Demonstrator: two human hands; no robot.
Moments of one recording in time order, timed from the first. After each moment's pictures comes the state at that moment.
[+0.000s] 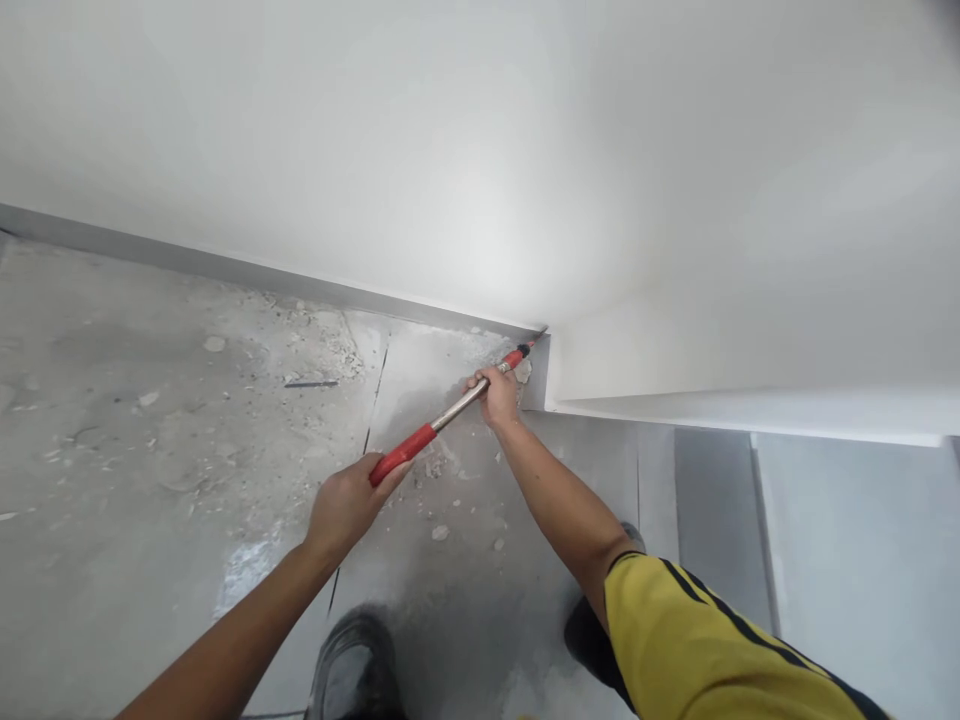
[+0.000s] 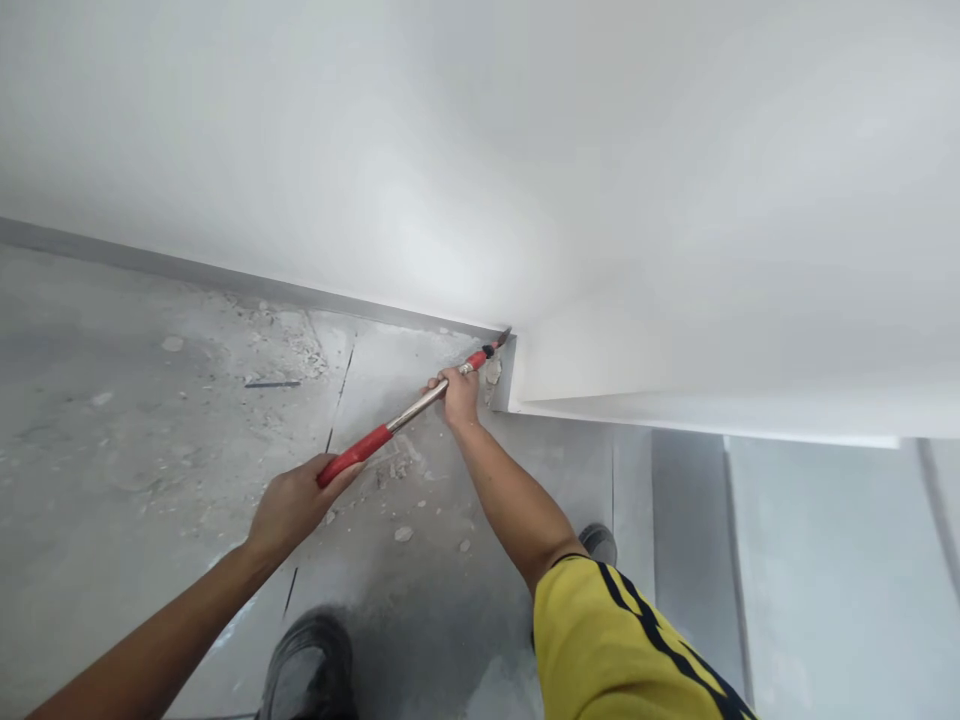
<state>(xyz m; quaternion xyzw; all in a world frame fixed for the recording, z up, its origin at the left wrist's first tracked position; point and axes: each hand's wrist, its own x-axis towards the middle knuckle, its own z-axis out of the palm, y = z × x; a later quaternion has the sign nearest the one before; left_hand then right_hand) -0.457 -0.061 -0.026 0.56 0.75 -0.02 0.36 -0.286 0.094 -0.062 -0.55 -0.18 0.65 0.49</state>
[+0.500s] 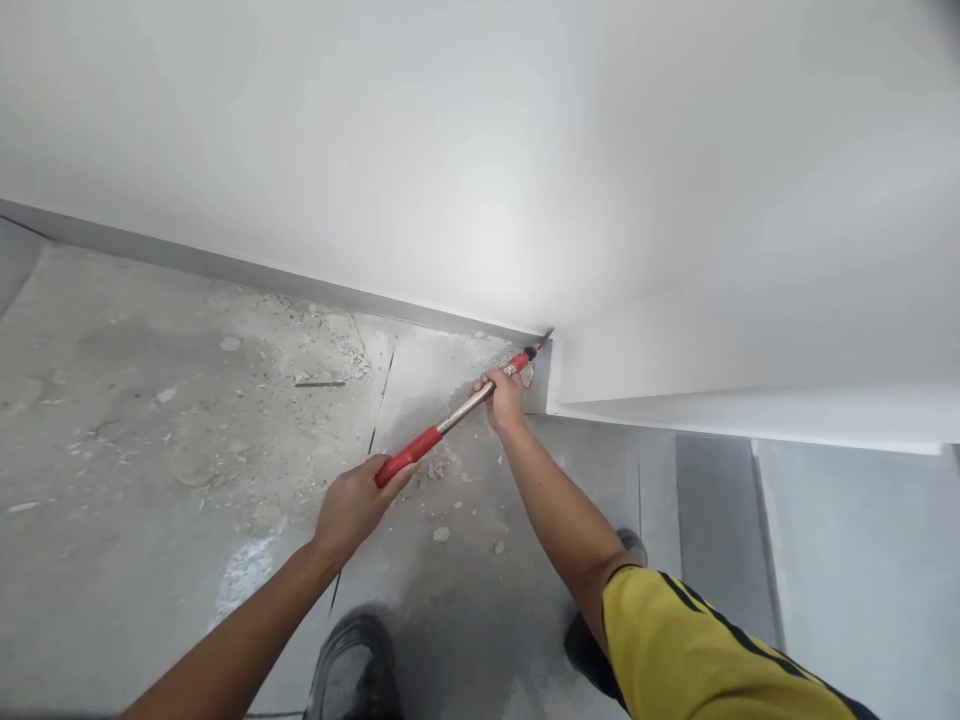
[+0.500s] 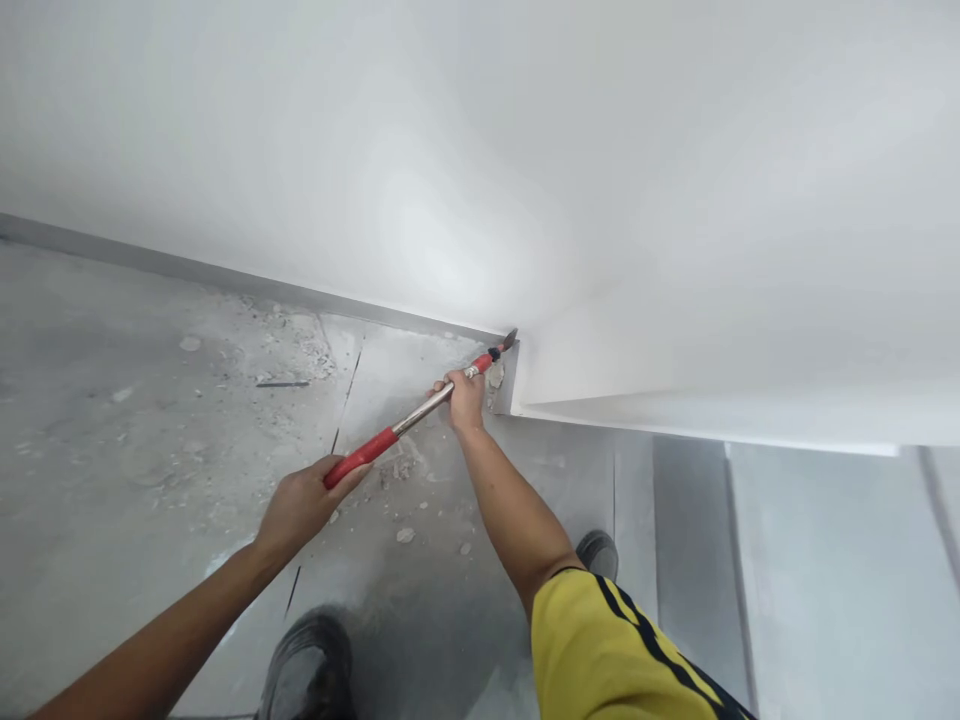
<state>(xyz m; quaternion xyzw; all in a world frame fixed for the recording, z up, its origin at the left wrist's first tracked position) -0.456 -0.065 -0.026 0.54 0.75 0.02 0.37 -0.286 0.092 -0.056 -0.56 -0.20 0.63 0.50</state>
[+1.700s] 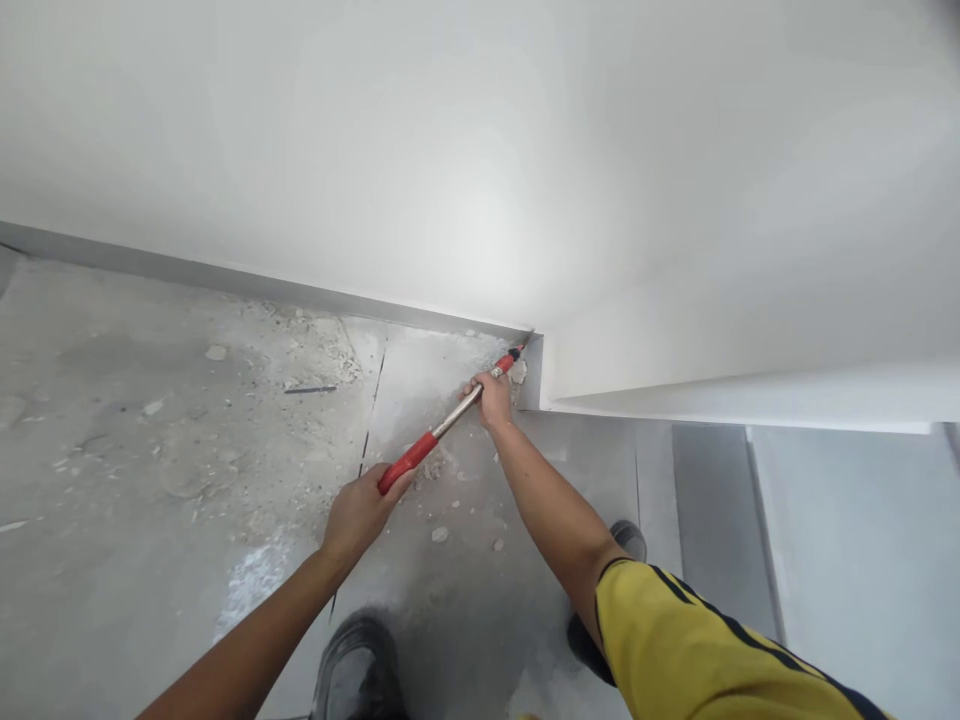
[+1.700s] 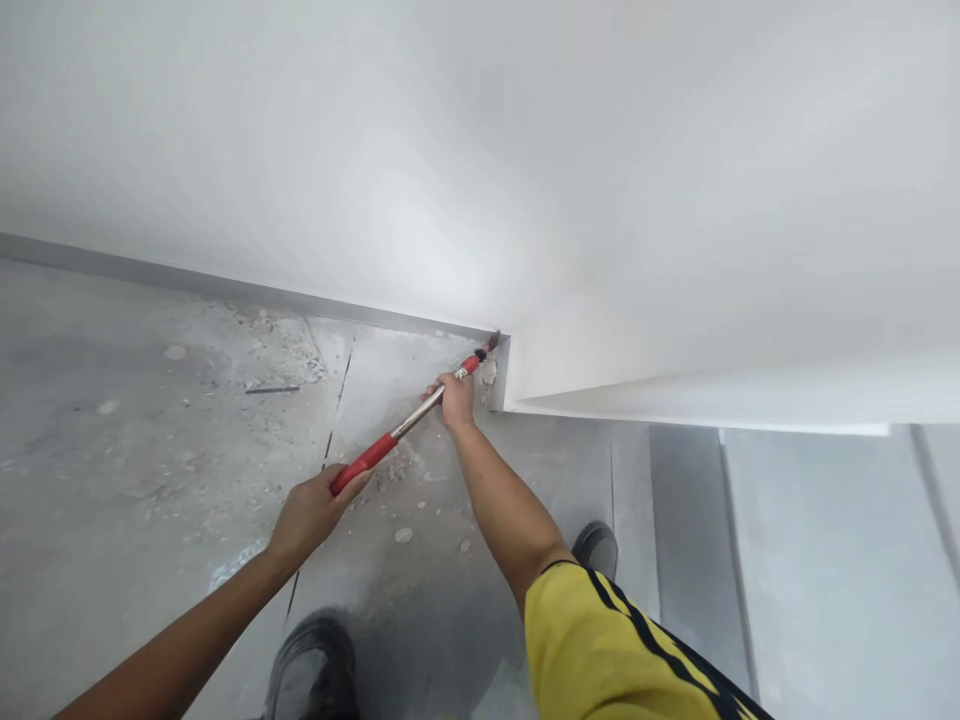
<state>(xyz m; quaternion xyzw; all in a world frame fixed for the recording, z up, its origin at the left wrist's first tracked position) -0.441 -0.073 -0.032 0.51 0.75 0.01 0.42 -0.279 0.089 -0.068 -0.58 -0.19 0.64 0.47</state>
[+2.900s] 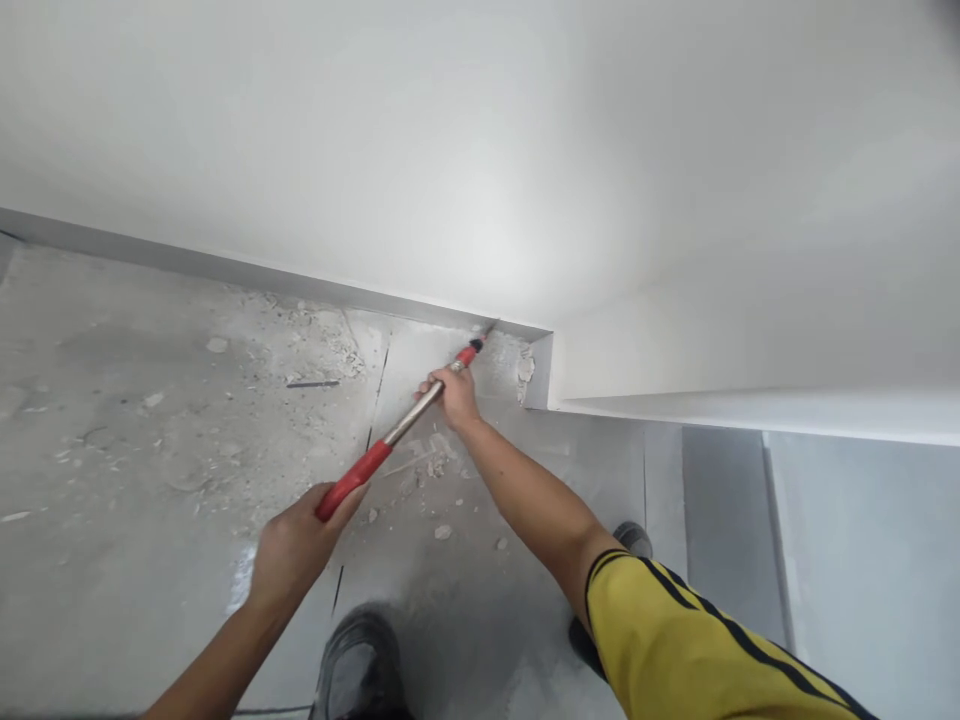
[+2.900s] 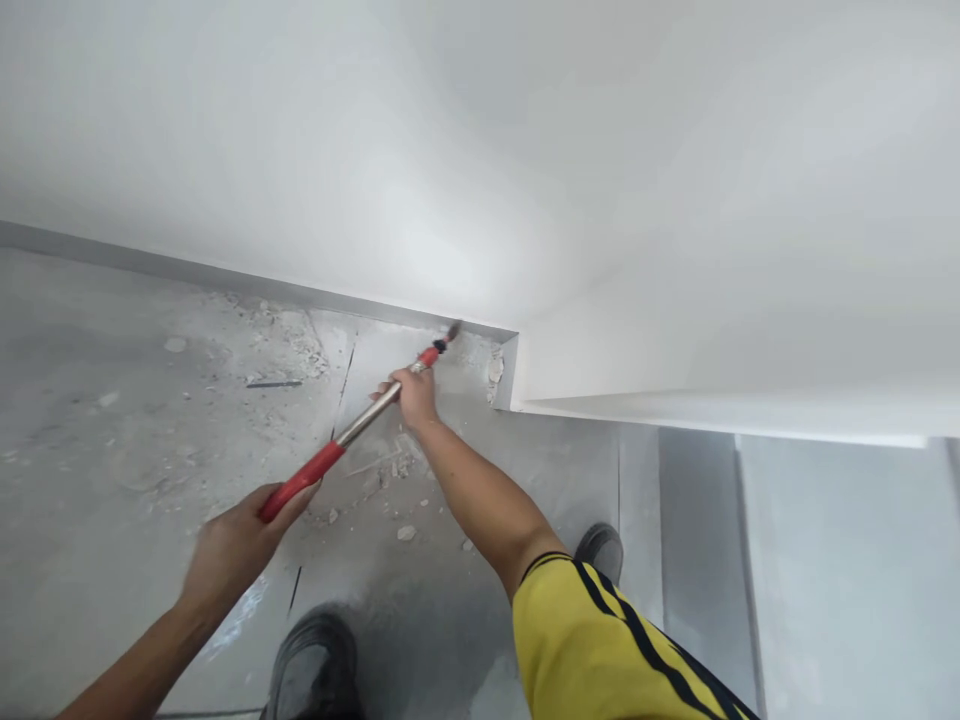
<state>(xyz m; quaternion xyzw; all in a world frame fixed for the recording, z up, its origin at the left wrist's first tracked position) -0.482 -0.089 -0.008 0.46 0.81 -0.06 0.35 -0.339 0.082 -0.077 -0.50 -0.16 0.73 0.44</state>
